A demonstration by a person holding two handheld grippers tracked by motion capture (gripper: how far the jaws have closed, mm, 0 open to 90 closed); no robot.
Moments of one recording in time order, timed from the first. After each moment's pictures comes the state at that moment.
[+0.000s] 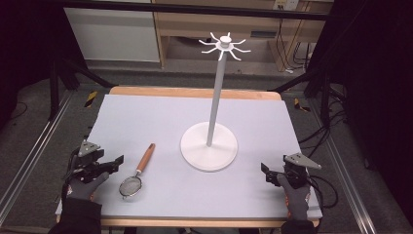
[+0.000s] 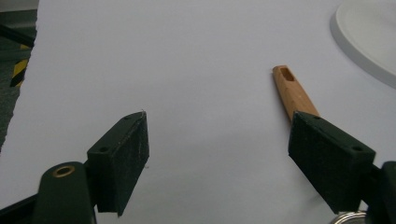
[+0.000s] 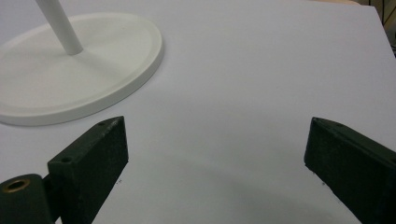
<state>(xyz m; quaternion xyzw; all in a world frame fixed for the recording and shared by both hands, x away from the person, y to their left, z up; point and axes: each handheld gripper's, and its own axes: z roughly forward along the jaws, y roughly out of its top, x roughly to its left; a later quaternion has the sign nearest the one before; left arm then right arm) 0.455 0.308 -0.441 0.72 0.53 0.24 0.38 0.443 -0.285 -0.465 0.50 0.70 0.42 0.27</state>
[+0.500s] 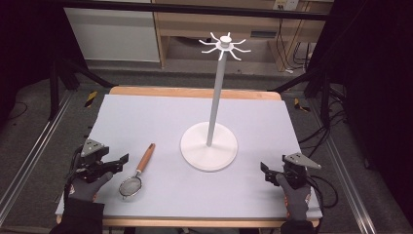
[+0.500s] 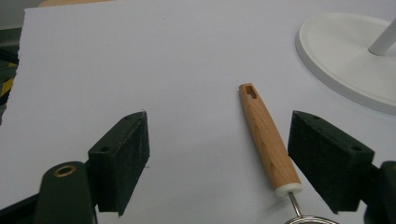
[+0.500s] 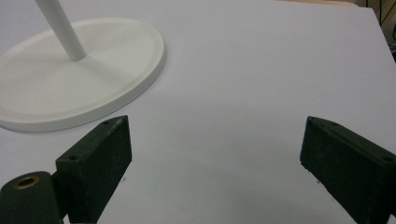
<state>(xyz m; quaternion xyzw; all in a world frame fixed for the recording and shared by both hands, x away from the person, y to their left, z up) 0.448 0.290 -0.423 0.73 0.50 0.25 0.40 0.441 -0.281 -0.461 0.51 0.70 0.43 0.27</state>
